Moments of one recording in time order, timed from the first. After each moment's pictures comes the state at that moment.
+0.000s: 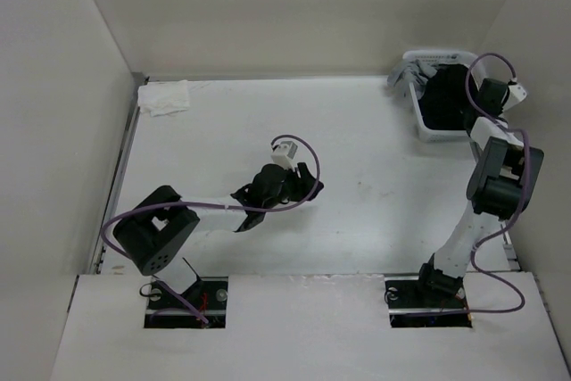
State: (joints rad) left arm -0.83 1.57 0.60 0.63 -0.03 -0.71; right arm -0.37 2.05 1.49 0.02 0.25 0.55
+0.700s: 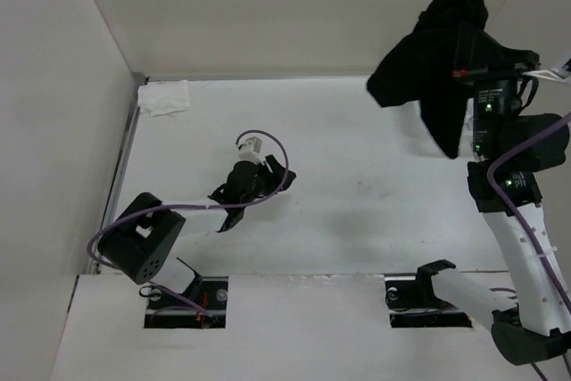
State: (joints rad) left arm -0.66 1.50 0.49 0.66 -0.01 -0.80; right arm 0.22 0.97 1.35 0.28 0.22 0.61
